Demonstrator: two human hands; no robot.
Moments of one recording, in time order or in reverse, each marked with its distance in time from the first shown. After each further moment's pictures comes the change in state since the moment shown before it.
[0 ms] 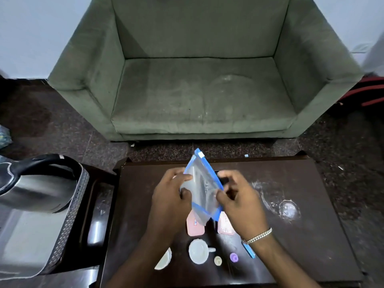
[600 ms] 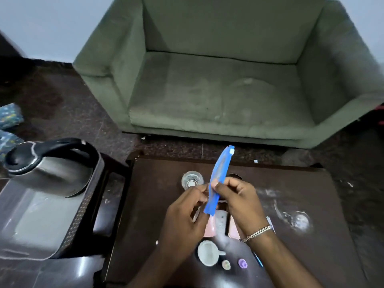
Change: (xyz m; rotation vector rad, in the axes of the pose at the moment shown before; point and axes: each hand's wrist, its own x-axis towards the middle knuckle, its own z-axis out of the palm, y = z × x) left_hand -0.035 -0.040 -0.017 -0.272 0.006 0.200; right_hand 0.013 -0.026 0.062 0.368 -0.152 0.211
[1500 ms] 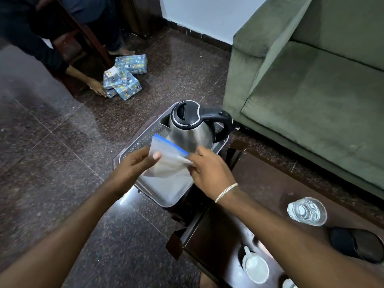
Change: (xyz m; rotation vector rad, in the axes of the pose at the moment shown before) left_hand -0.098 -0.158 -0.374 -0.280 0.290 -0.562; right_hand 0.031 0.065 0.365 -1.036 -0.685 -0.918
